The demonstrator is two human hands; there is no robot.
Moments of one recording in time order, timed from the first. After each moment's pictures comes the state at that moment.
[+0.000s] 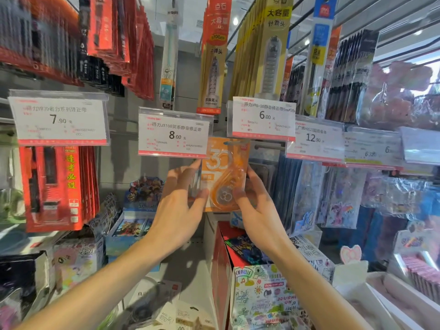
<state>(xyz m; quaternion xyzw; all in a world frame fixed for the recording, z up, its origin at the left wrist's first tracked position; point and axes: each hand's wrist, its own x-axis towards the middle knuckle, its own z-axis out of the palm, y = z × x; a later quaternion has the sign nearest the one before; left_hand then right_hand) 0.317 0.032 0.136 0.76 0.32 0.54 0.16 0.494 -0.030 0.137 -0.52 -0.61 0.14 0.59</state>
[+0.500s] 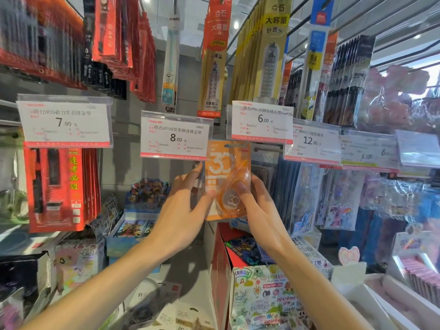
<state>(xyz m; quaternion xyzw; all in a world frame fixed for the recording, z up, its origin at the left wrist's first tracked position) 0.319 0.029 0.137 0.77 0.33 0.51 0.19 0.496 -0.031 0.141 -0.49 -0.59 0.20 0.60</state>
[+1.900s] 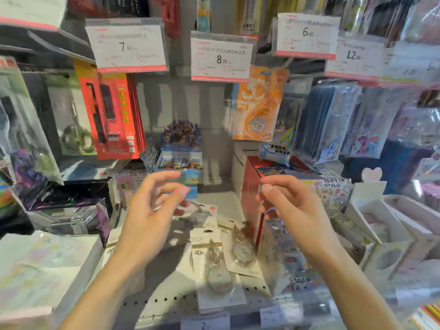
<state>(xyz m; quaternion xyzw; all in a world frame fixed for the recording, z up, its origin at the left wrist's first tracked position) 0.183 -0.083 0.053 0.62 0.34 0.58 0.40 0.423 -0.158 0.076 -0.50 -0.51 0.28 0.64</state>
